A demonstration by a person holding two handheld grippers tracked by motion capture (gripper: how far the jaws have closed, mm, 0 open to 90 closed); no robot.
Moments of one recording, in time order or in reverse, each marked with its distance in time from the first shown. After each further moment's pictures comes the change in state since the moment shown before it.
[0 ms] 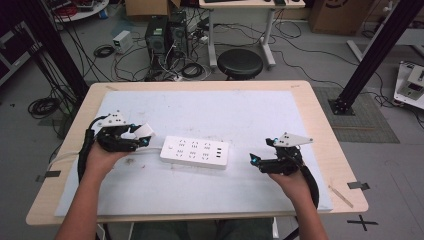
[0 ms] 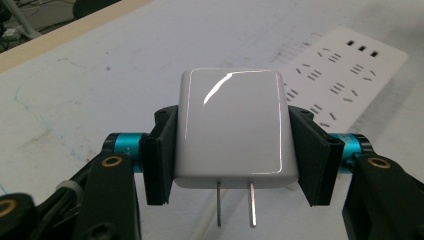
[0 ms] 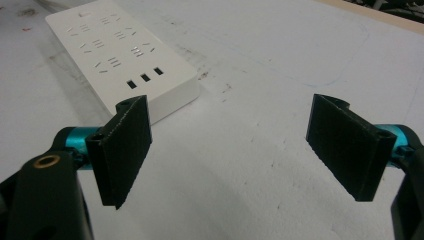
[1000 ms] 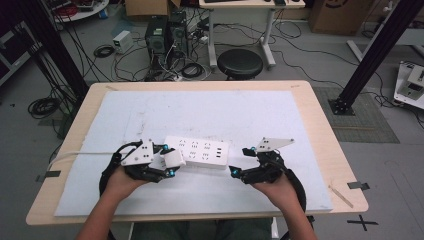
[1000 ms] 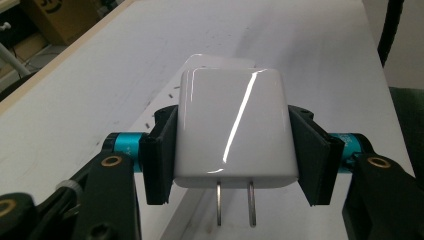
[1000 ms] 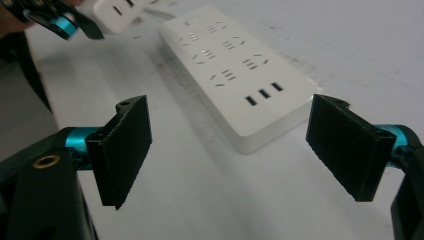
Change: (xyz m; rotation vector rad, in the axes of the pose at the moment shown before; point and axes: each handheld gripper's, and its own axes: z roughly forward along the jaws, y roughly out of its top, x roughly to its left) left arm -0.107 0.004 0.031 -0.116 -0.206 0.374; right arm 0.052 0.020 0.011 0.039 0.255 0.020
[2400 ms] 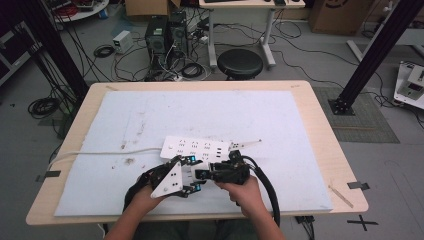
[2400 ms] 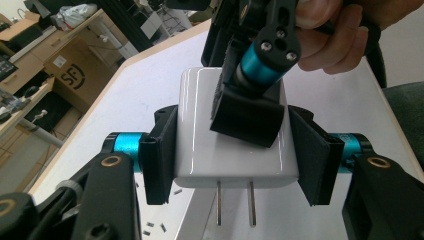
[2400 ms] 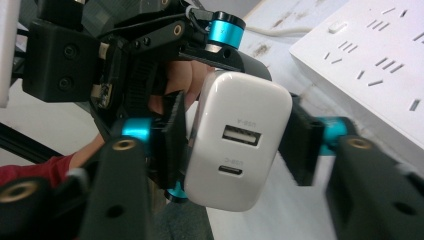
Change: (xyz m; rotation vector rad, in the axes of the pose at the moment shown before) left arm -0.051 0.023 0.043 -0.089 0.046 0.289; right arm 0.021 0.001 0.076 -0.085 0.524 0.312
